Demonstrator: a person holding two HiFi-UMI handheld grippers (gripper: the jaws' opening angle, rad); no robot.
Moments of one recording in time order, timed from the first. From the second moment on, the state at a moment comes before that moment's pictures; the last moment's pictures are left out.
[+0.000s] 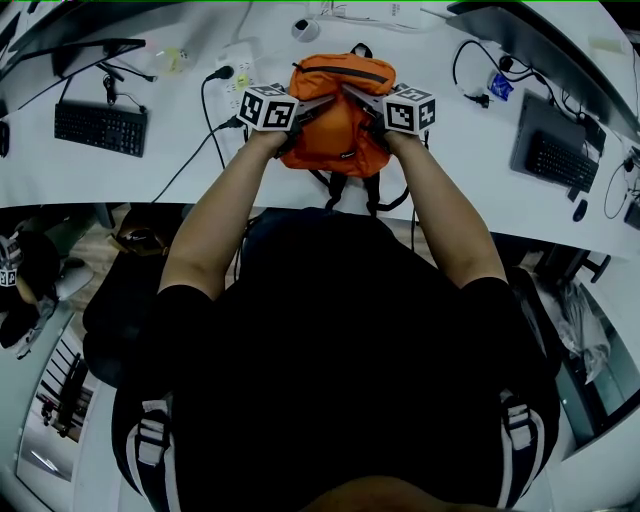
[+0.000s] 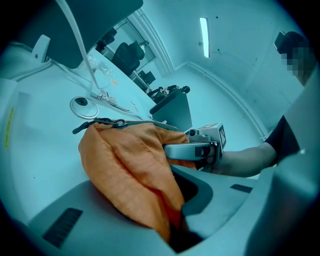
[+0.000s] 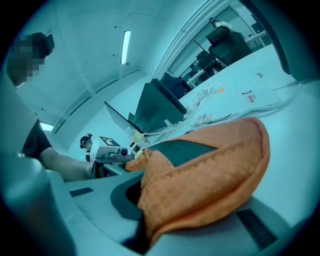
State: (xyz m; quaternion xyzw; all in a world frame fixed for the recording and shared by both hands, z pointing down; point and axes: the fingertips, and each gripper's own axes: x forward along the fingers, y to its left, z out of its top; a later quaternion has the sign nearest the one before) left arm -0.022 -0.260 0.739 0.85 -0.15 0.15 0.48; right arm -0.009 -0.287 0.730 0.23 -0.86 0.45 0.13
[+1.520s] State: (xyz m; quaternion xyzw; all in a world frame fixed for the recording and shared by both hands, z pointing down) left arm -0.035 -0.258 0.735 0.84 -0.21 0.19 0.46; right arm 0.000 -0.278 0.726 0.24 -0.84 0.45 0.18
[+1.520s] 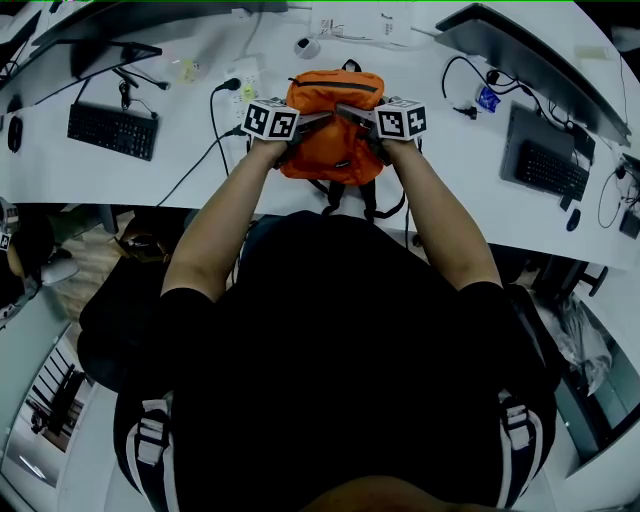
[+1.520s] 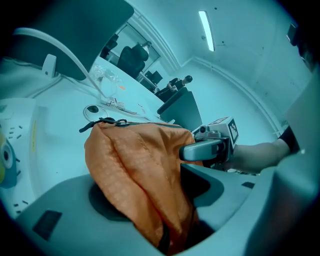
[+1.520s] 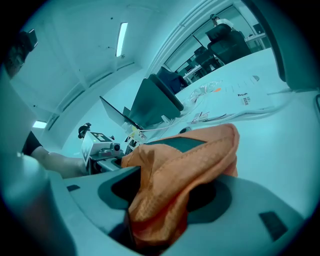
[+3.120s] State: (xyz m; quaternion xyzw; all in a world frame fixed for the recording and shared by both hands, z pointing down) left arm -0.114 -0.208 0.655 0.82 -0.37 0.20 0.38; right arm 0.052 -0.222 0.639 0.27 -0.88 0.36 0.17
